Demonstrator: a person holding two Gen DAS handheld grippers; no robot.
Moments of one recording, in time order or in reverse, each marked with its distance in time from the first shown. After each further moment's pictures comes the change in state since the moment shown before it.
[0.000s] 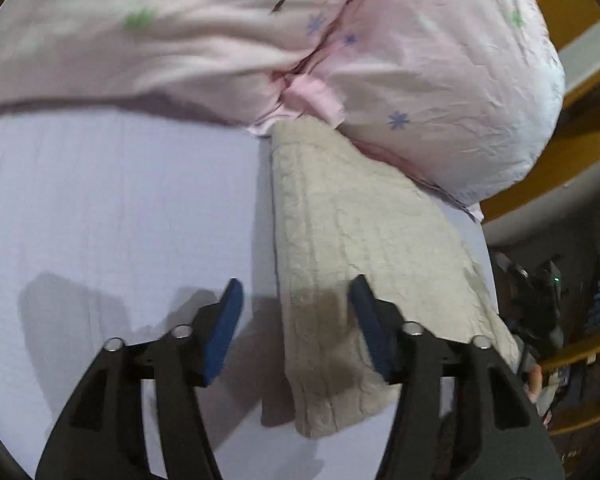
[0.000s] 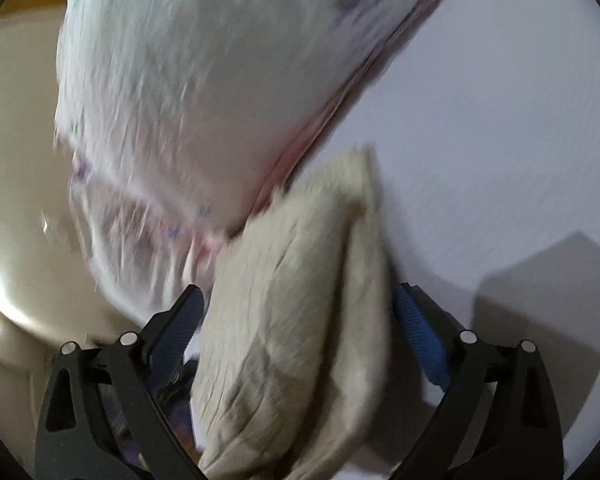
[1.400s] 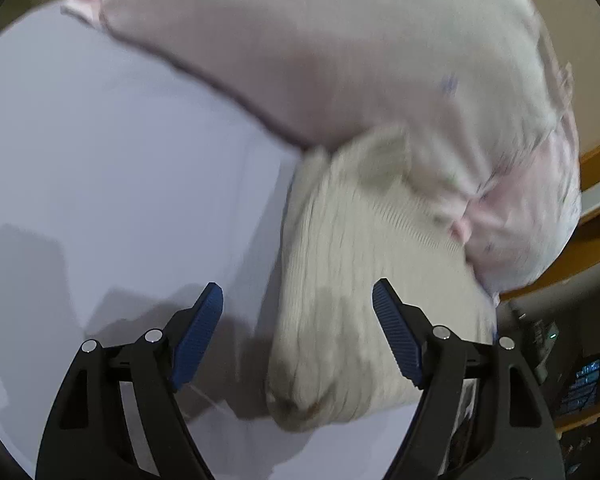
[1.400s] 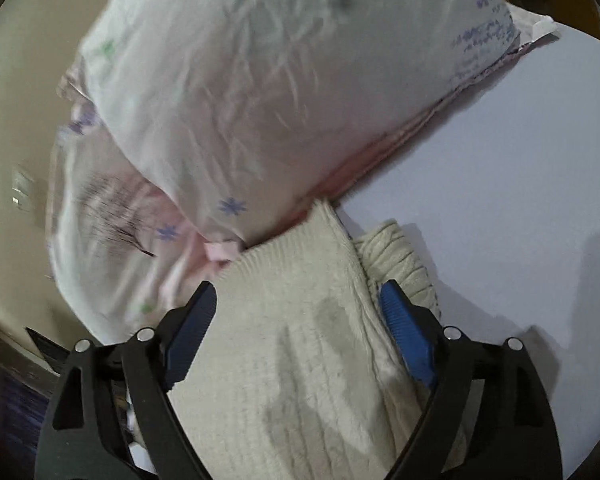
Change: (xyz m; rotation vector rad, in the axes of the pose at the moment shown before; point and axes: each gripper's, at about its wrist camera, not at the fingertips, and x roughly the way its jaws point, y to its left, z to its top) left arm -0.135 0.244 -0.010 -0.257 -0.133 0.011; right arm 0.032 0.067 -0.046 -0.173 -0.299 -0.130
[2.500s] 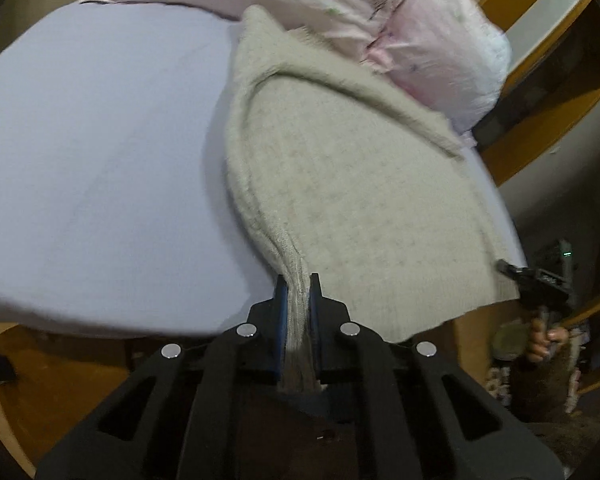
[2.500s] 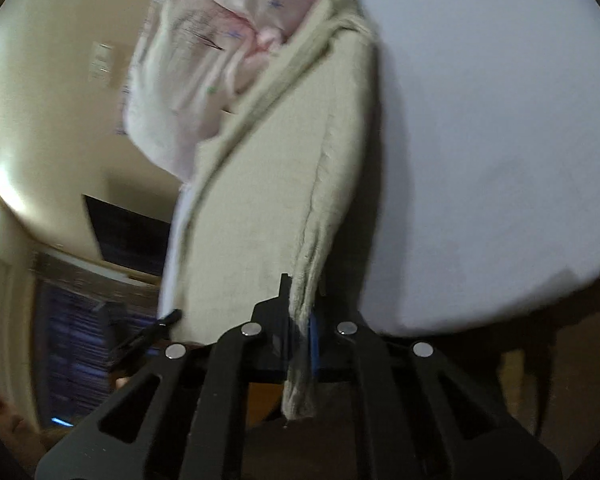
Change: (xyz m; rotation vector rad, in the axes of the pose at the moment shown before) left arm -0.125 0.008 -0.240 0.331 0.057 -0.035; right arm -0.166 -0.043 -0.201 -0.032 0.390 0.195
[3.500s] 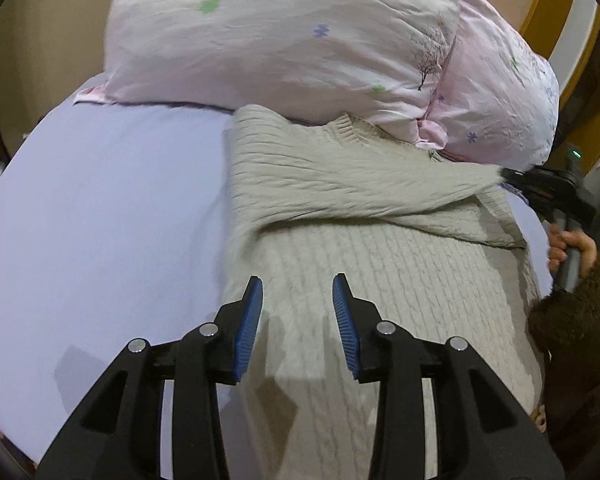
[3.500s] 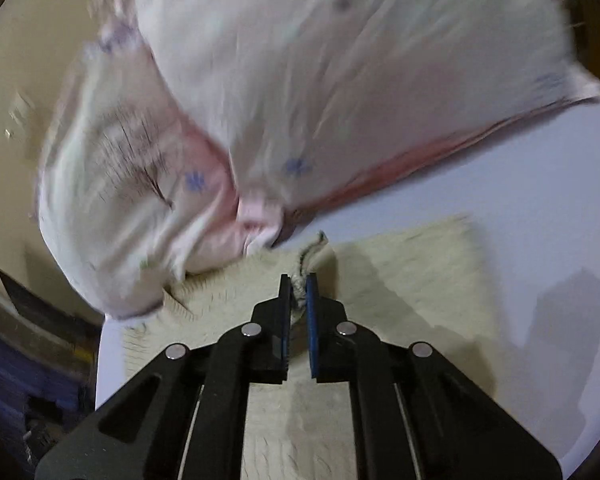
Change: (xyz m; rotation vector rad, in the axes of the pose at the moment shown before) left arm 0.029 0.006 0.133 0.058 -0.127 0.249; right arm 0.110 0.083 0.255 -0.117 -0.314 -0.375
